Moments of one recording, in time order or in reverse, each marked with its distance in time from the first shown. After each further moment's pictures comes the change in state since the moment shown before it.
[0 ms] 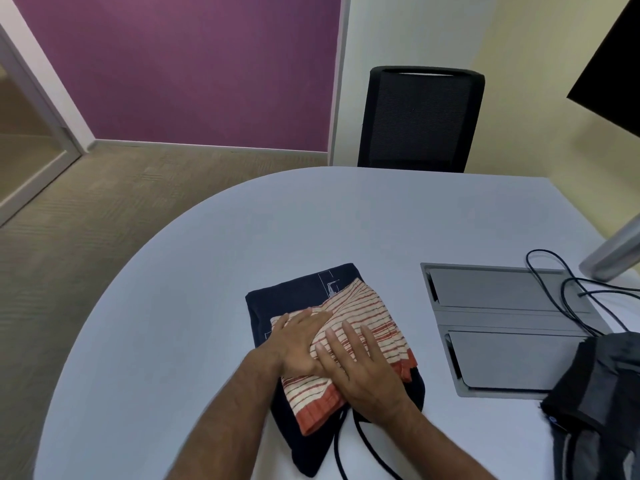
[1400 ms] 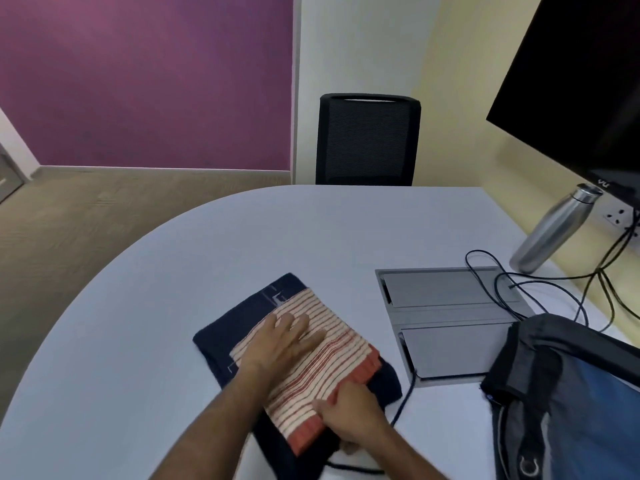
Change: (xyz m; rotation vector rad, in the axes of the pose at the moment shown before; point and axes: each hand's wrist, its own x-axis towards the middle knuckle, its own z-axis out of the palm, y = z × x) left_hand -0.005 0.060 -0.014 0.844 0.114 0.179; right_hand -0.023 -0.012 -0.085 0.973 -0.605 1.088
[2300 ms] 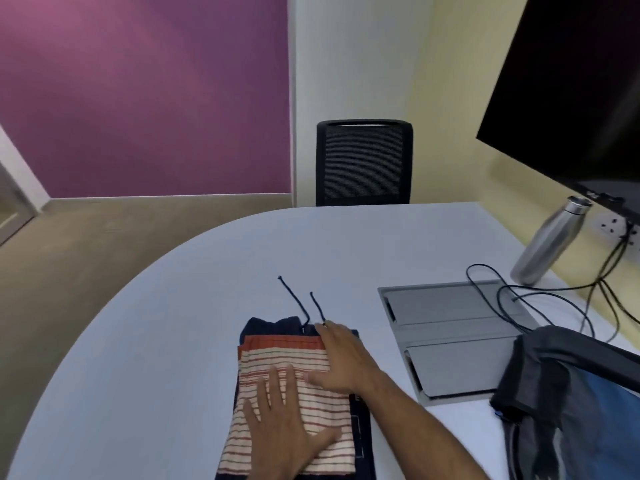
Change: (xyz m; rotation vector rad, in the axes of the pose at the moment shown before) left_hand -0.036 0.085 0.055 -0.676 0.074 -0.653; right_hand 0.079 -0.036 -0.044 -0.356 0.194 -0.524
